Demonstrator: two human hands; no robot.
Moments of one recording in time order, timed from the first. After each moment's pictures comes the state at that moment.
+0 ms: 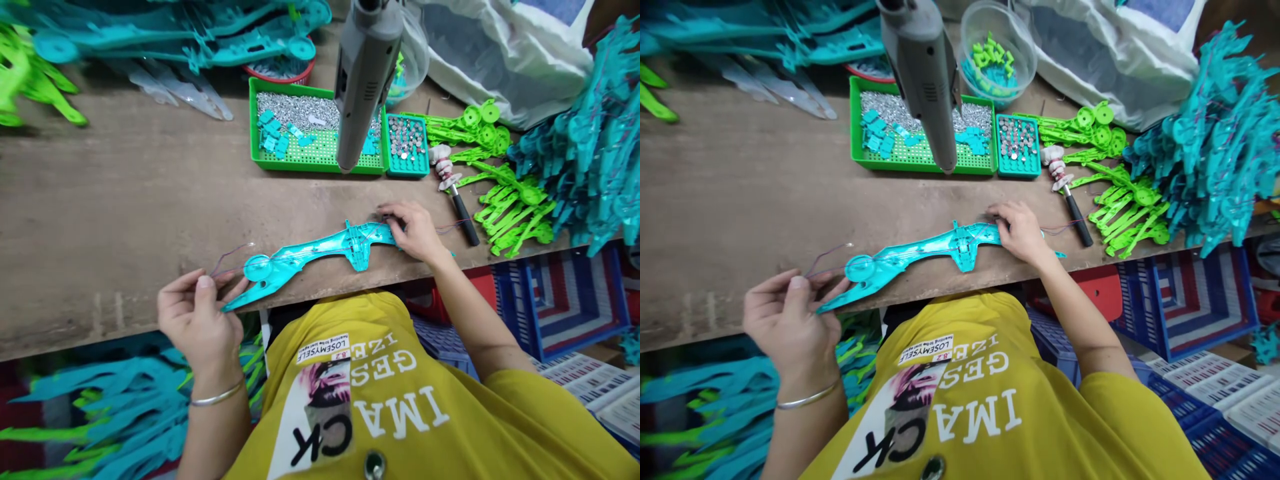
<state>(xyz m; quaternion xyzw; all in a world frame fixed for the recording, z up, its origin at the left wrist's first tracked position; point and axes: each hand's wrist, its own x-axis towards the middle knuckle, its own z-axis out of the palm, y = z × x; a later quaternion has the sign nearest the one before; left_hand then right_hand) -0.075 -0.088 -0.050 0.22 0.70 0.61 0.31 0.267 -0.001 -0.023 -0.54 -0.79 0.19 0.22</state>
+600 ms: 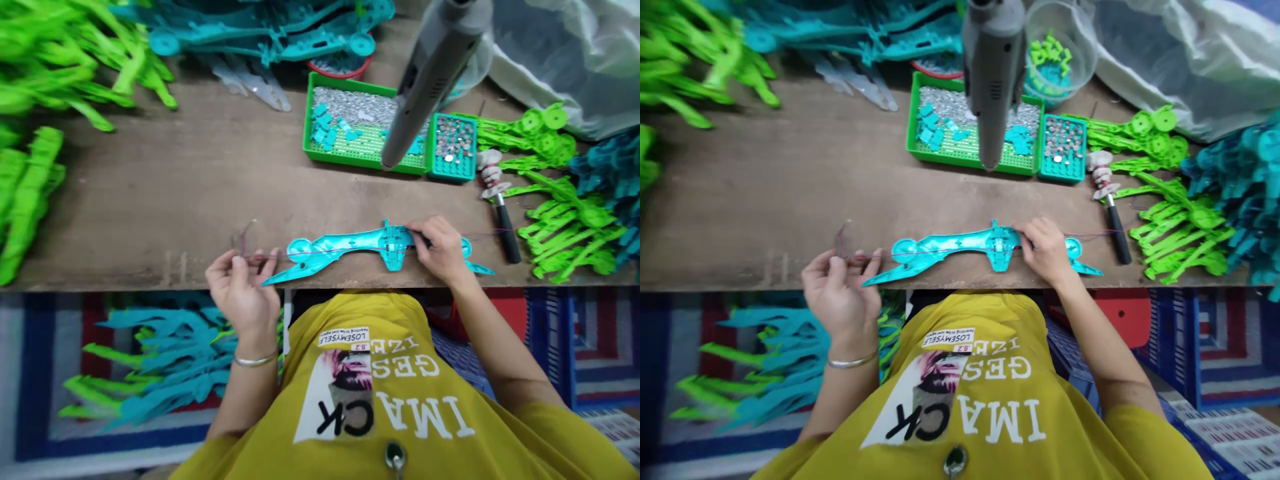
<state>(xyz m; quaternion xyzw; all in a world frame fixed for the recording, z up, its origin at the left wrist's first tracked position) -0.071 -0.094 -0.057 0.14 0.62 0.70 0.33 0.262 -0.020 -0.041 -0.49 -0.82 0.14 0.25</state>
